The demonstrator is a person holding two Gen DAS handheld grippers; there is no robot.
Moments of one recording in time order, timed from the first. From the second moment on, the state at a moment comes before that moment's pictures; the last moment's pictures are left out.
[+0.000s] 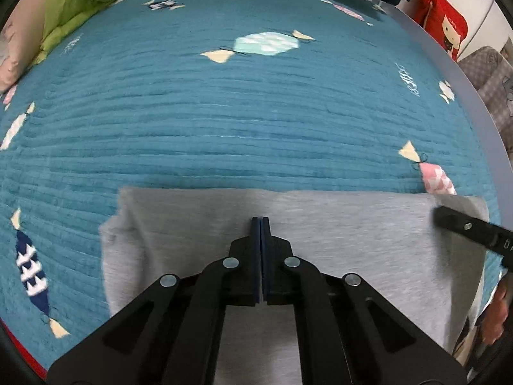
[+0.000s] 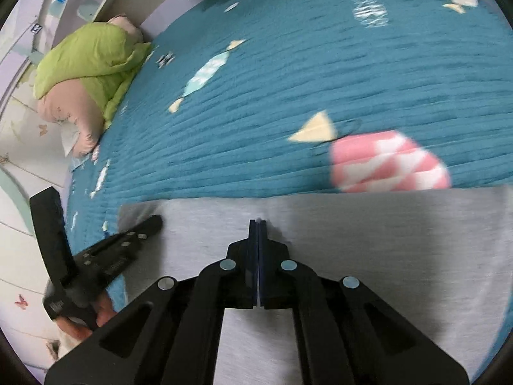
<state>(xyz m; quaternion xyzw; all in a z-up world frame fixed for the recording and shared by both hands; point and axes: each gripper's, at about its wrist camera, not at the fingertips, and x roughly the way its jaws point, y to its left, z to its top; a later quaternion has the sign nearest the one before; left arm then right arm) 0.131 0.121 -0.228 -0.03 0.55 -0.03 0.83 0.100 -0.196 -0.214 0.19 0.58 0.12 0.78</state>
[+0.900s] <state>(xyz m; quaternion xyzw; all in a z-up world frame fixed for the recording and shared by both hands) 0.148 0.165 -0.234 -0.03 0.56 0.07 0.82 0.086 -0.280 -0.221 0.15 0.60 -0.03 0.79</state>
